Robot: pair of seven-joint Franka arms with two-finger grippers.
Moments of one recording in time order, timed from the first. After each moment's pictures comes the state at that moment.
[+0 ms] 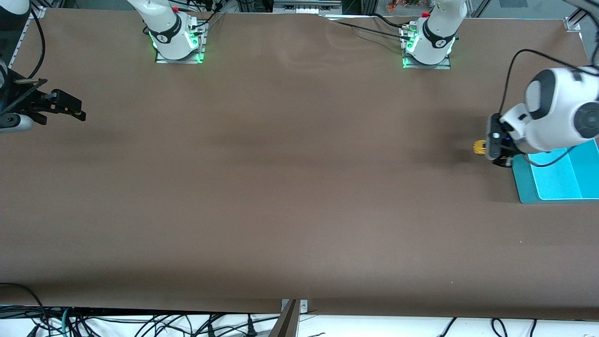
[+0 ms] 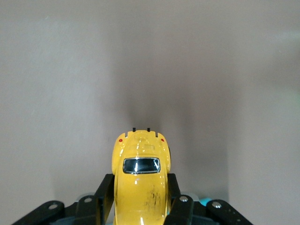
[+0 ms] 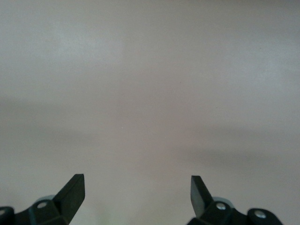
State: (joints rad) left arm 0.50 0.19 -0.35 -2.01 0.18 1.96 1.69; right arm -0.19 0.01 0.14 -1.68 0.02 1.64 -0.16
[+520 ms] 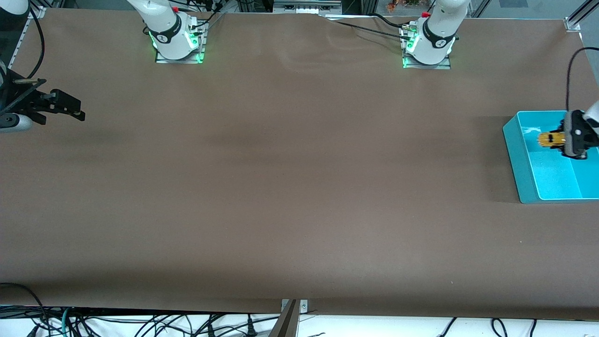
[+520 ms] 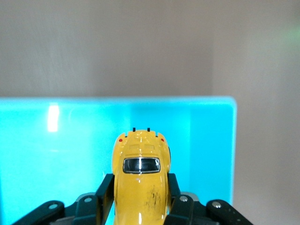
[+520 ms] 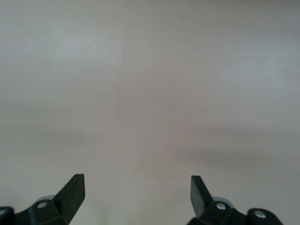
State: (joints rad) left arm 0.86 0.45 -0.32 -1.80 0.30 1.96 1.93; right arm -0.19 0.01 0.14 -1.68 0.02 1.64 -0.16
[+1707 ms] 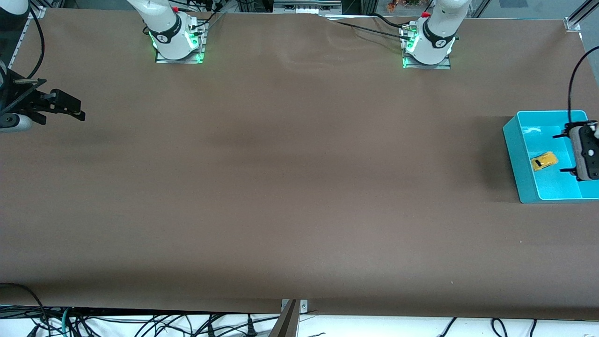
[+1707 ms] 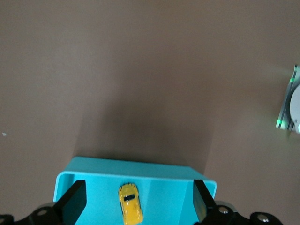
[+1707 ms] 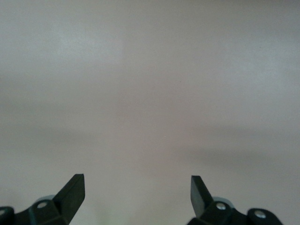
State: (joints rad) left arm 0.85 0.46 -0.74 -1.48 0.31 1.54 1.38; right arm -0.19 0.01 0.14 -1.68 0.02 1.64 -0.16
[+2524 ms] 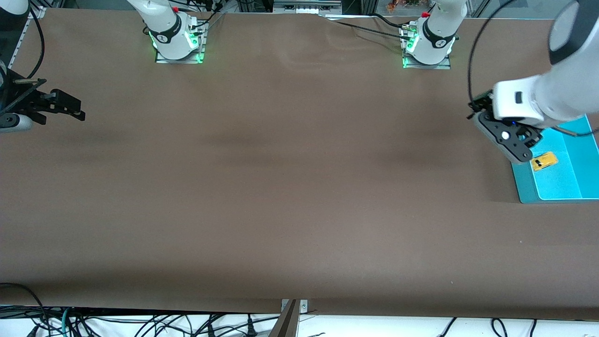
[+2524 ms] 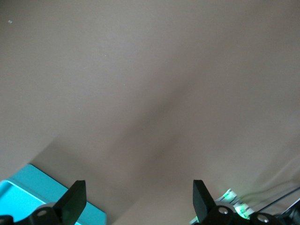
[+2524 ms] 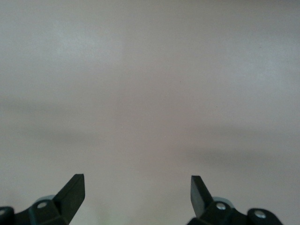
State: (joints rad) left arm 0.42 0.20 -0.66 -1.48 0.10 1.45 0.47; right arm -0.19 0.01 0.14 -1.68 0.02 1.64 -0.16
